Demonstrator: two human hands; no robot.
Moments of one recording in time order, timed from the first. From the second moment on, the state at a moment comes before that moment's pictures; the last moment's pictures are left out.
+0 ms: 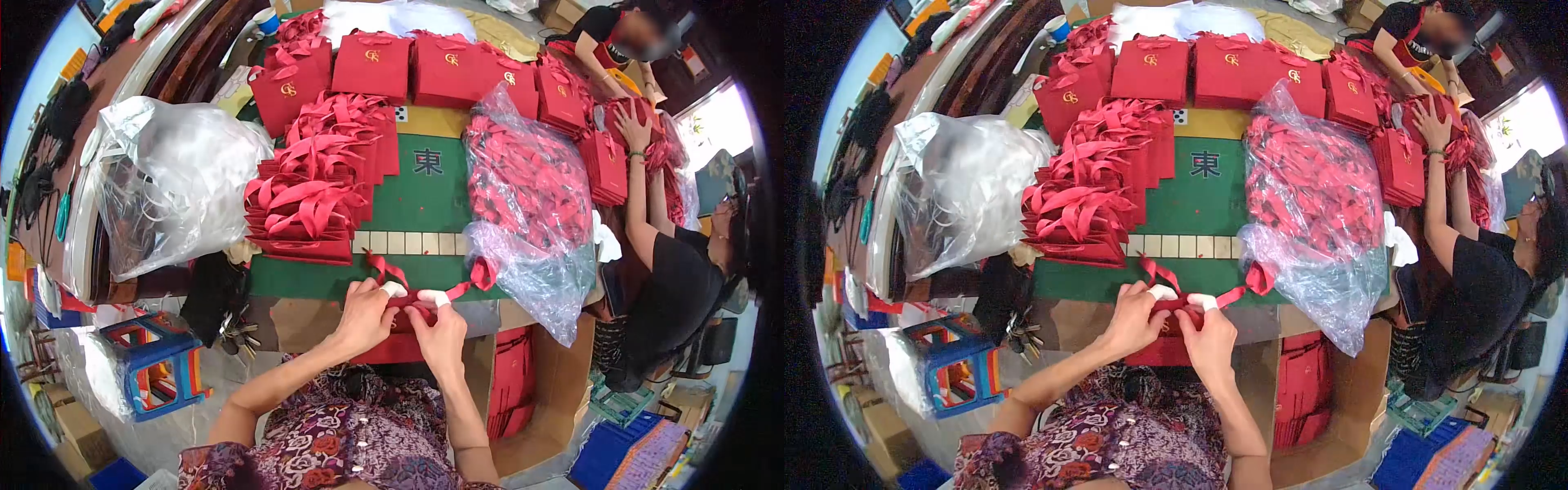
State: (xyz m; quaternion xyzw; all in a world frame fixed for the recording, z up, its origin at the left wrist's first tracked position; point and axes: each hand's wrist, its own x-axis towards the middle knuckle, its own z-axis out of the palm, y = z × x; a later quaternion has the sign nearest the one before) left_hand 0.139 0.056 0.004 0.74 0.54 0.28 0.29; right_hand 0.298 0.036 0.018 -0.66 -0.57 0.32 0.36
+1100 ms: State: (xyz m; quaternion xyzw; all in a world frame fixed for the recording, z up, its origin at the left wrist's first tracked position) left_hand 0.132 0.048 -0.003 0.84 0.37 0.36 0.15; right_hand 0.343 0.089 0.001 -0.49 -0.65 0.55 0.17
